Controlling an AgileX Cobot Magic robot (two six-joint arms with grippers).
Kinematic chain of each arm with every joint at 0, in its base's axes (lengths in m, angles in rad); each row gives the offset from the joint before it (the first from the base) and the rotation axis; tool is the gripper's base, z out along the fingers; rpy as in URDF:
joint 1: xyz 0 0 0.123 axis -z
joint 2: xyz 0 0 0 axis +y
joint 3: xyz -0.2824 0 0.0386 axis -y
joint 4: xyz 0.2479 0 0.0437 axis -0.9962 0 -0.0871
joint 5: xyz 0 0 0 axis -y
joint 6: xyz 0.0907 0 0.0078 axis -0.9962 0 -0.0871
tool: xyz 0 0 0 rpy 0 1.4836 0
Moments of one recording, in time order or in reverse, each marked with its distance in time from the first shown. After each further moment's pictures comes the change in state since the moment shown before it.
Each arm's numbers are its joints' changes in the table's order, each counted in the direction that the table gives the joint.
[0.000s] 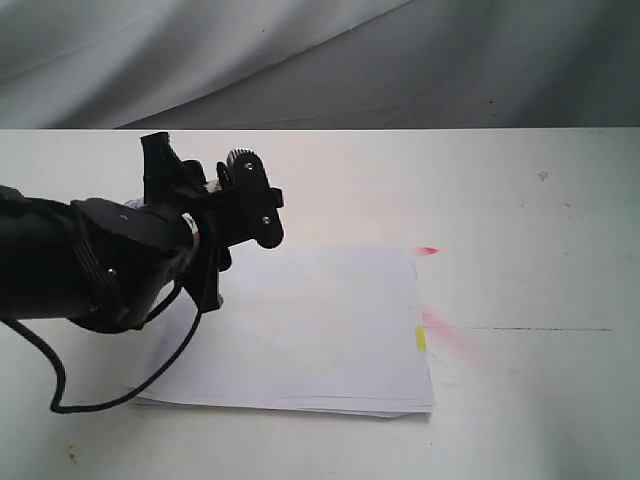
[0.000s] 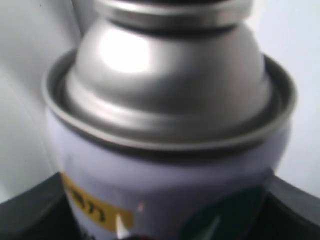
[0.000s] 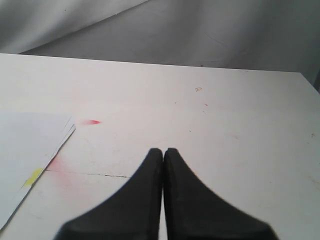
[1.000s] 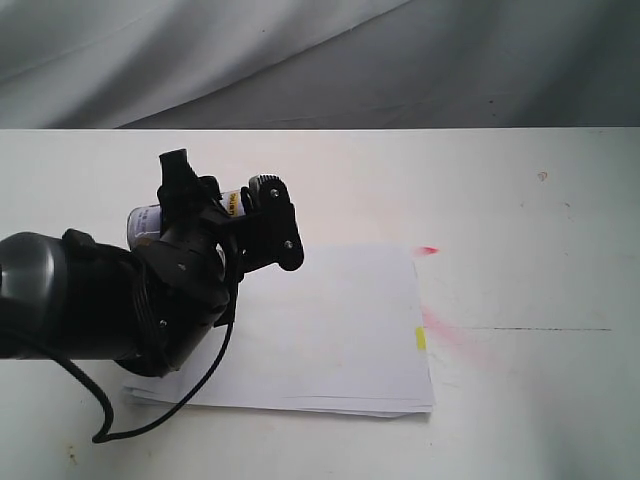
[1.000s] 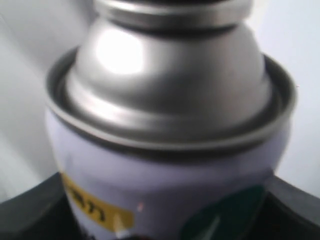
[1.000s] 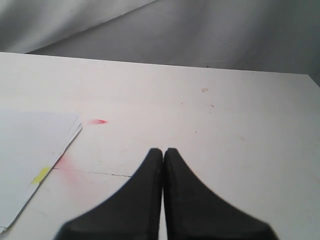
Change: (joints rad) left arm 0.098 0.082 0.000 -0.050 -0.192 0.109; right arm -0.023 0.000 0.000 0.000 0.000 0.000
